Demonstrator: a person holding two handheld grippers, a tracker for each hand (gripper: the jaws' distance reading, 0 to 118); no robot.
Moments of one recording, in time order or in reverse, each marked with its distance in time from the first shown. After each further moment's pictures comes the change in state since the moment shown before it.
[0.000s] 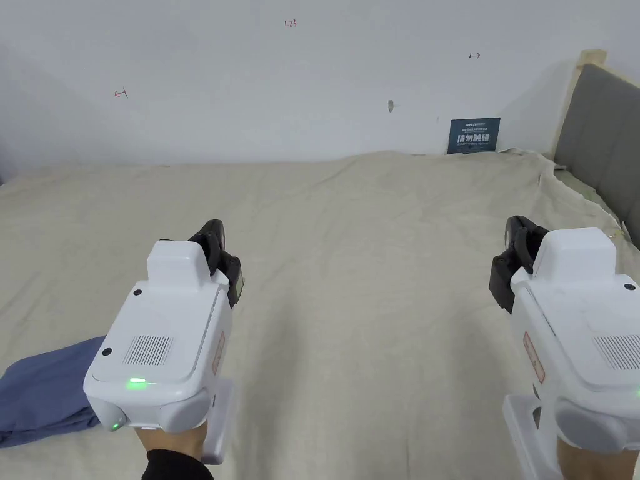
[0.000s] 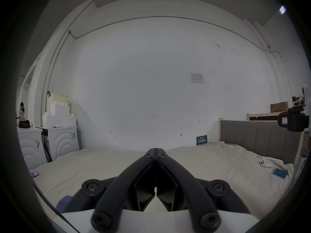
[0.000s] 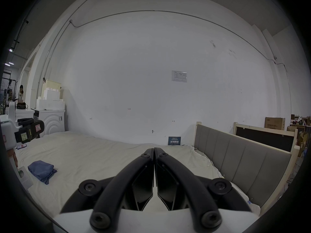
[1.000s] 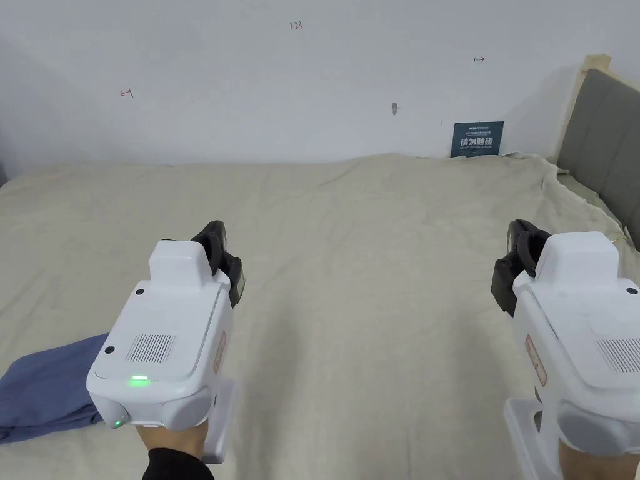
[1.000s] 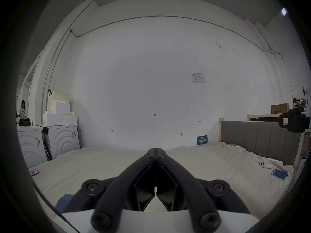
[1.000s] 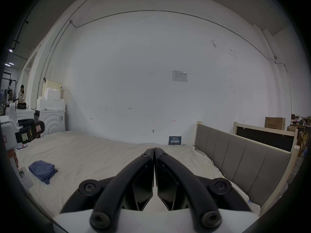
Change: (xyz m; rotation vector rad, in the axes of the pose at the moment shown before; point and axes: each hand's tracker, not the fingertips) left arm -0.004 -0.001 0.002 -0.005 0.009 0.011; right arm -0.002 0.000 0.002 -0.004 0.004 0.000
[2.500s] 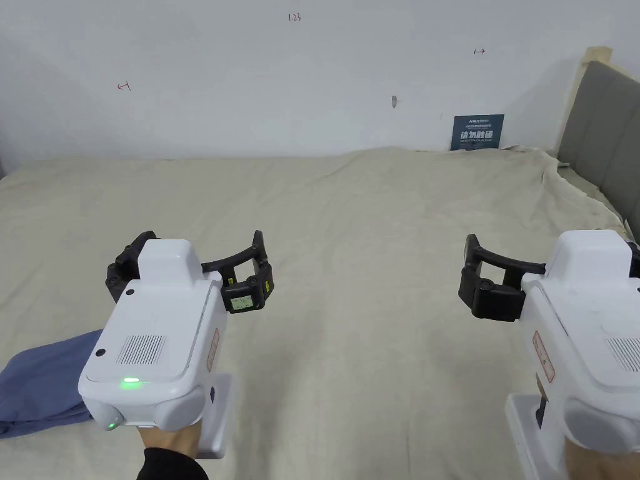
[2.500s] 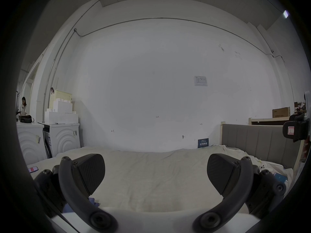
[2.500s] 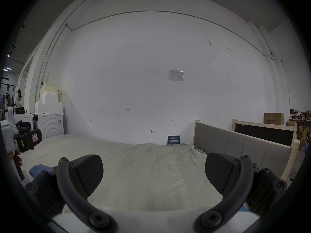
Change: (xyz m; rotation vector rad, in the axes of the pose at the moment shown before) left arm -0.004 -0.002 0.002 0.022 0.016 0.027; right arm 0.005 -0.004 0.000 0.001 -0.017 -0.035
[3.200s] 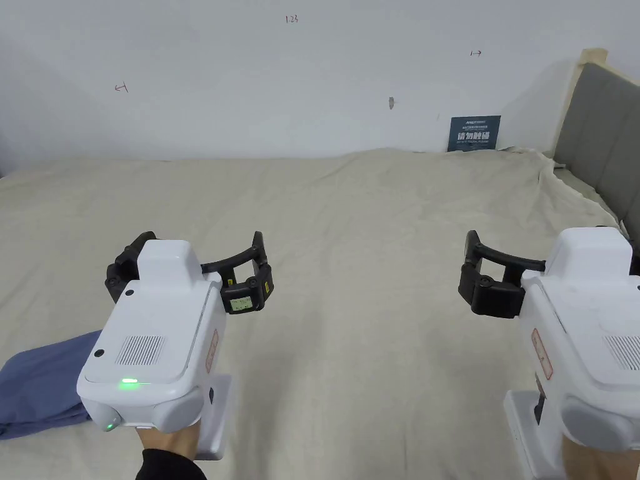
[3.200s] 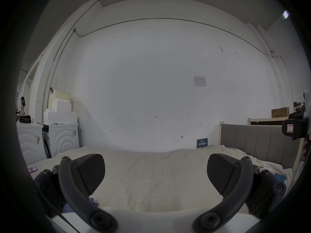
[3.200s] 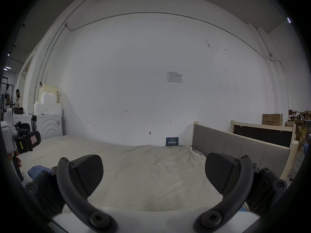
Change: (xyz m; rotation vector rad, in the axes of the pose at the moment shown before) left arm 0.003 0.000 0.001 0.000 -0.009 0.000; right arm 0.001 0.002 0.002 0.018 -0.014 0.001
